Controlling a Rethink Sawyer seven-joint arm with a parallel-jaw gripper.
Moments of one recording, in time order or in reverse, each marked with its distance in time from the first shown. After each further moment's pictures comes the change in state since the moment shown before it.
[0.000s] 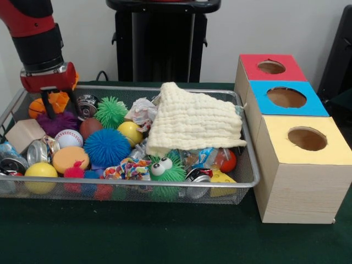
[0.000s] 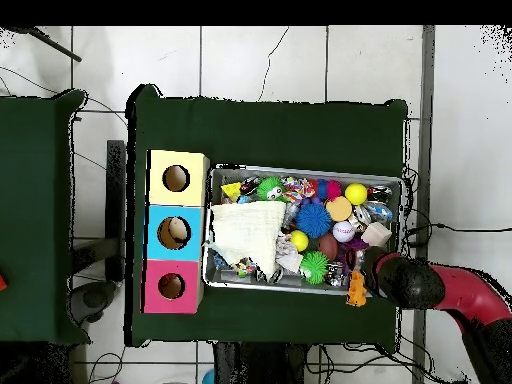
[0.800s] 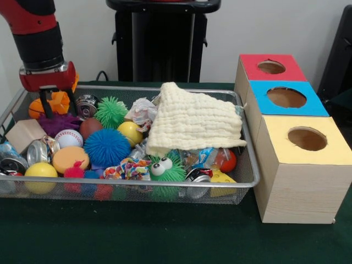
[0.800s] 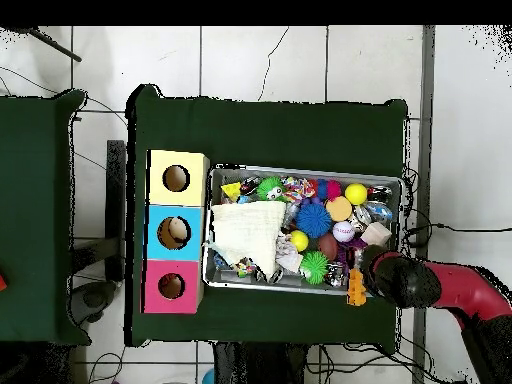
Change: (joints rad) arm 0.036 -0.024 -0.014 0.000 -0.041 -0.005 0.000
